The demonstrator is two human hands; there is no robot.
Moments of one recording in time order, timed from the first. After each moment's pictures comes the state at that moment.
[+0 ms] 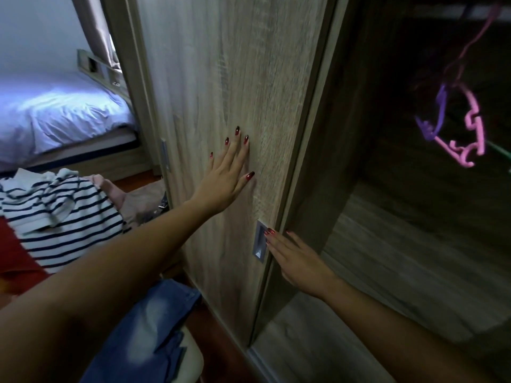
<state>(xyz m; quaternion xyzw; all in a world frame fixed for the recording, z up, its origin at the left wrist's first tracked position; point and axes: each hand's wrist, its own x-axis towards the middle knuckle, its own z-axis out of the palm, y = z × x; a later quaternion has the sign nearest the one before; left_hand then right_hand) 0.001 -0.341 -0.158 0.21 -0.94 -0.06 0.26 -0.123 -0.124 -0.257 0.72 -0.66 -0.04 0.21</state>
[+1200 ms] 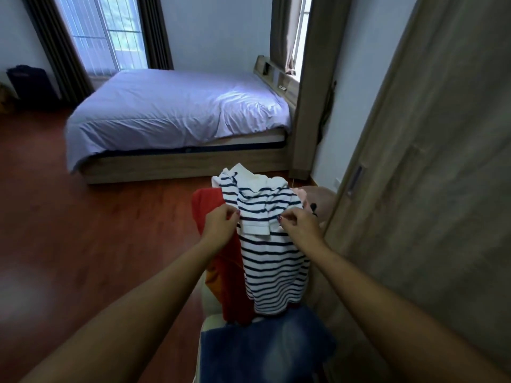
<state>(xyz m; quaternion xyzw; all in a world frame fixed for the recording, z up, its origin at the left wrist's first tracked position) 0.391 -0.547 -0.243 0.62 -0.64 -0.28 0.35 0.194 -0.517 -0.233 0.60 -0.67 0.36 -0.23</state>
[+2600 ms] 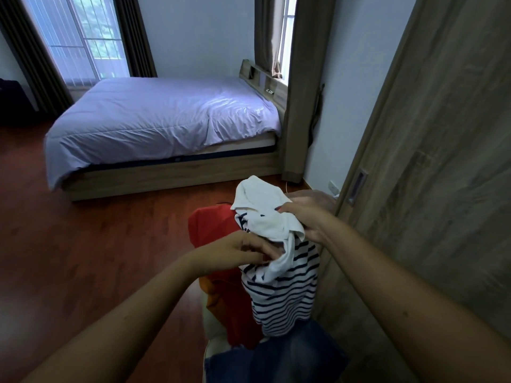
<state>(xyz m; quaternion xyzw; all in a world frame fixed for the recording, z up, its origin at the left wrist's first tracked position) 0.407 -0.551 -0.193 0.27 -0.78 -0.54 0.13 0.207 -0.567 -0.170 0.37 -0.60 0.42 -0.57</state>
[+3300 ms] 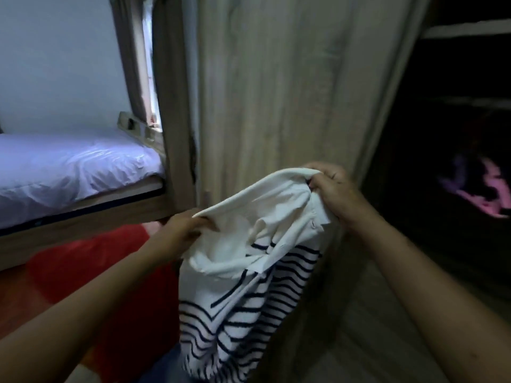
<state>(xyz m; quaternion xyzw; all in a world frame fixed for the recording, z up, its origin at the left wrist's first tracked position) 0.223 -0.418 -0.118 0.14 -0.95 -0.11 0.26 -0.011 -0.204 0.000 0.55 -0.62 0.55 -0.10</state>
